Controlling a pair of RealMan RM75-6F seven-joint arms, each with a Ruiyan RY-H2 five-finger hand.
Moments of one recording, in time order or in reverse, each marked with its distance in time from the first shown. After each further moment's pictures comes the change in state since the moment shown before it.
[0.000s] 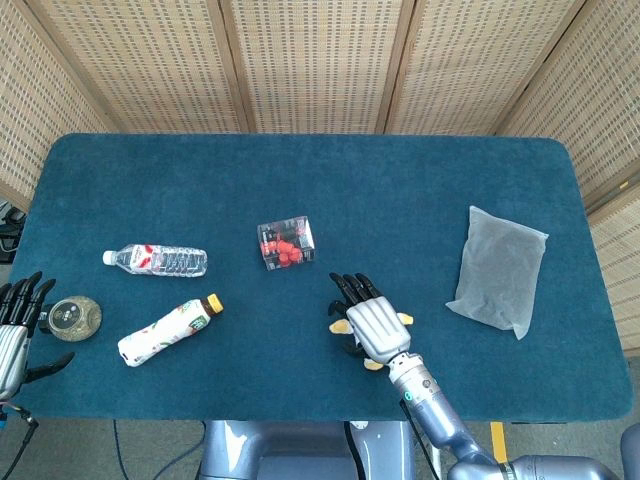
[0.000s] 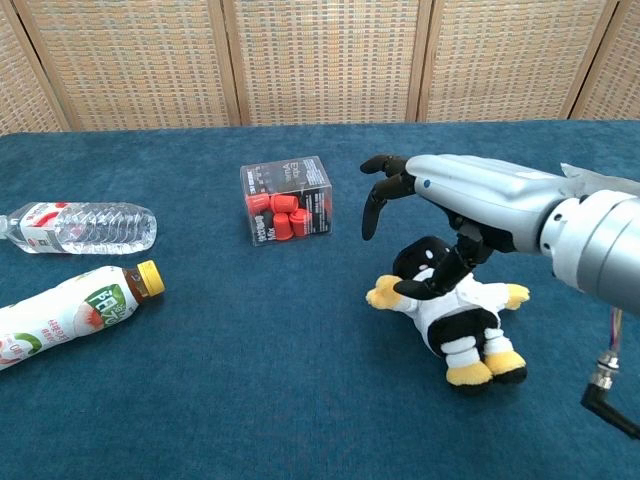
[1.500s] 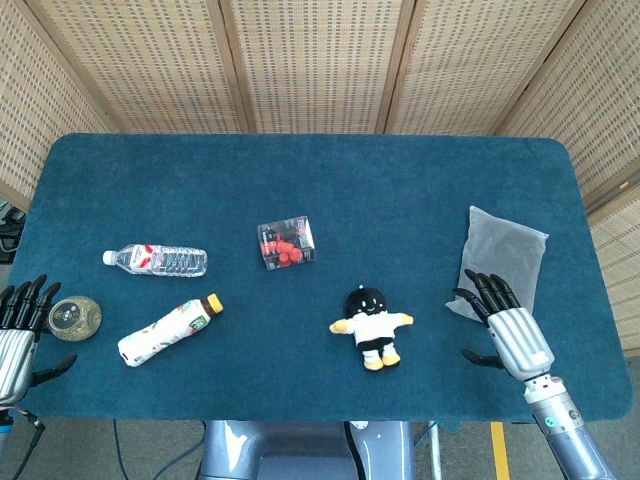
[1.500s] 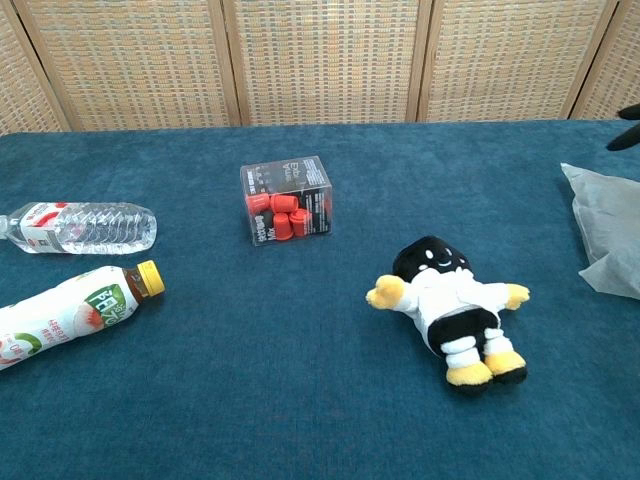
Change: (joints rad) left arm 0.013 -0.031 0.003 -0.005 0.026 0.030 0.100; right arm -0.301 0.399 -0.139 0.231 -0.523 0.202 0.712
